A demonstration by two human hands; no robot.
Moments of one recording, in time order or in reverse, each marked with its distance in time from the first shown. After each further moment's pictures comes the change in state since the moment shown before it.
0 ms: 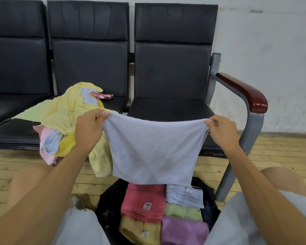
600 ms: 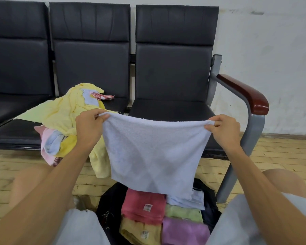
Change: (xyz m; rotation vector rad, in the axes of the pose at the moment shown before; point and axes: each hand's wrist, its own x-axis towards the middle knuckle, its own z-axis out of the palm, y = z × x) left_hand 0.005 0.003 -0.001 -0.059 0.082 -0.049; right_hand -0.001 -0.010 -0.005 0.109 0.058 0.069
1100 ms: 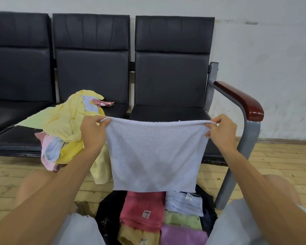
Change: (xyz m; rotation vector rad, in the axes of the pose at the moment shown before) left_hand 0.001 0.012 0.016 -0.099 0.099 -0.210; right_hand 0.008 -0.014 -0.009 0.147 0.067 0.073
